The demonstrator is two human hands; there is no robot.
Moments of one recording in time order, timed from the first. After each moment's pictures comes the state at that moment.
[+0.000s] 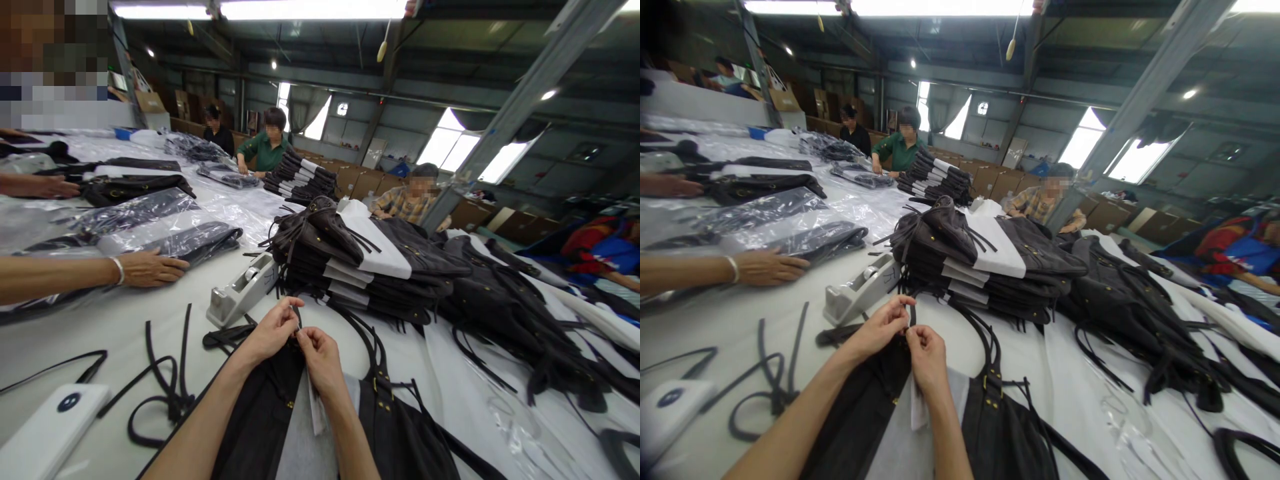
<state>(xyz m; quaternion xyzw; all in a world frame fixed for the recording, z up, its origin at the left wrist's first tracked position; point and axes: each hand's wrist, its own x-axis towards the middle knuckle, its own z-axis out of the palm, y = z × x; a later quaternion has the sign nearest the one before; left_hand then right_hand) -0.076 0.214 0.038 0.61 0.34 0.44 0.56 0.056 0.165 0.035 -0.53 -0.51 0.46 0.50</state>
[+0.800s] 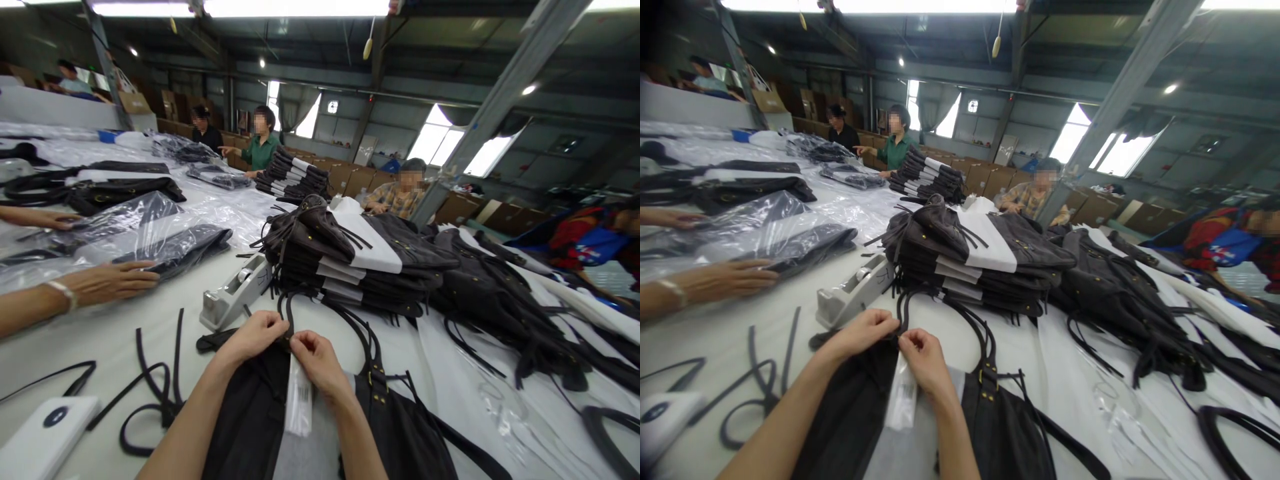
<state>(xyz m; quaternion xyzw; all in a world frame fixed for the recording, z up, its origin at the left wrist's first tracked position) -0.094 0.210 0.048 0.67 0.44 0.31 0.51 0.069 0.157 0.041 -0.53 -0.53 0.50 0.44</state>
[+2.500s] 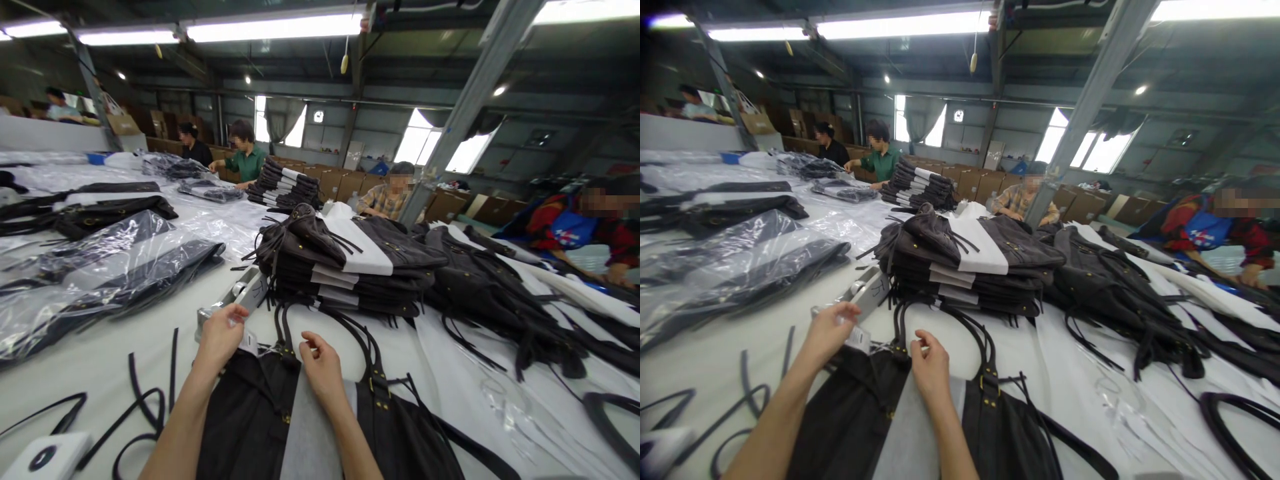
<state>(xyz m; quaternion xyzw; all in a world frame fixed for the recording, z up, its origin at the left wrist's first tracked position) -0.137 0.223 0.056 0.60 0.67 0.36 0.26 0.077 0.166 0.020 -0.64 -0.54 0.30 0.46</state>
